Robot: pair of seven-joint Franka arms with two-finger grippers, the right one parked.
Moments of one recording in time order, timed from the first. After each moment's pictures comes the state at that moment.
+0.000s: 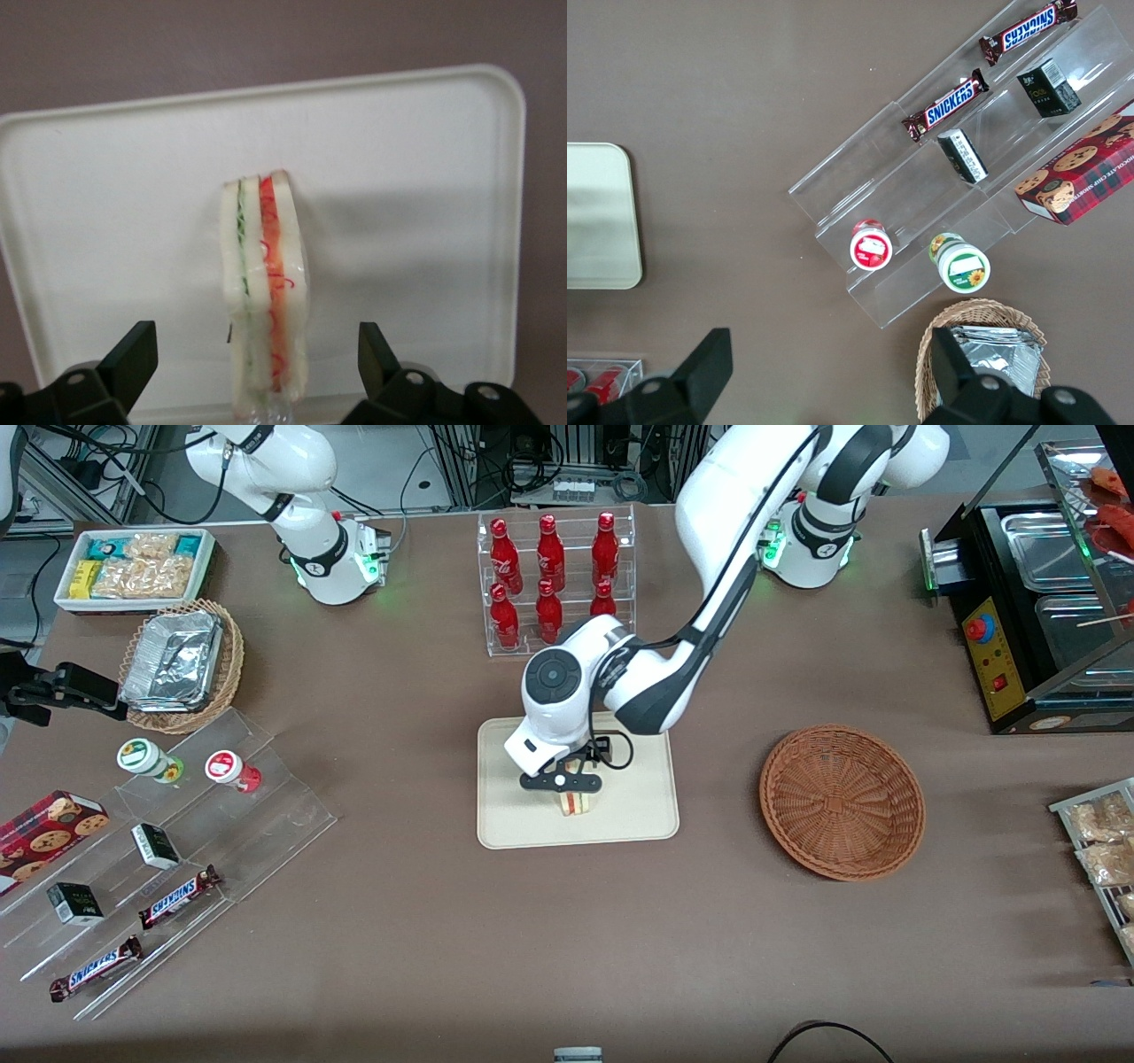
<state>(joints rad) -0.76 0.74 -0.03 -1.31 0.00 2.03 -0.75</state>
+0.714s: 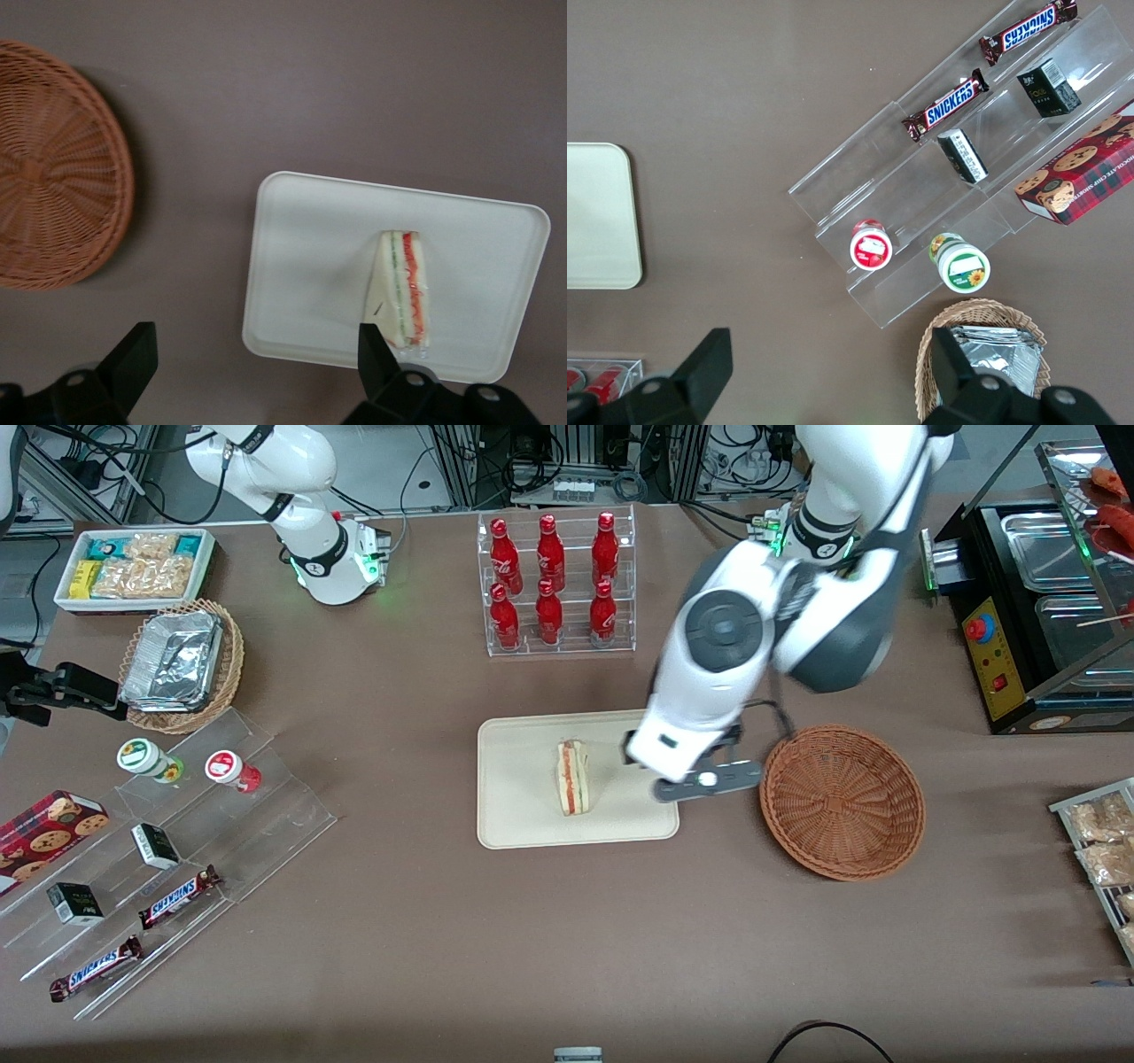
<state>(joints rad) -0.52 0.43 -0.02 -1.30 0.00 1.67 -0.75</state>
